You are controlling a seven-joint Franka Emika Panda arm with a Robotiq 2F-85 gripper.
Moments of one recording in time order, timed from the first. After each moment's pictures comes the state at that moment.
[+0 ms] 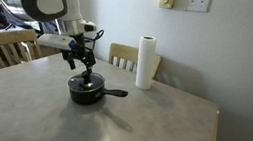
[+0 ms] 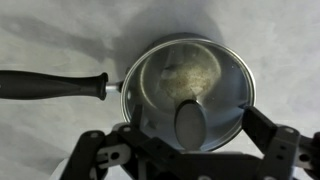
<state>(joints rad) 0.01 0.27 -0.03 -2.14 -0.03 2.53 -0.20</state>
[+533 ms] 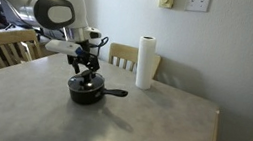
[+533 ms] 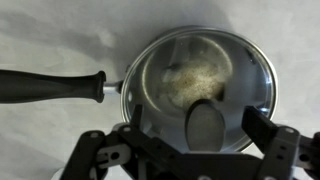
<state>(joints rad) 0.00 0.38 -0.03 -2.06 -0.03 2.53 -0.20</state>
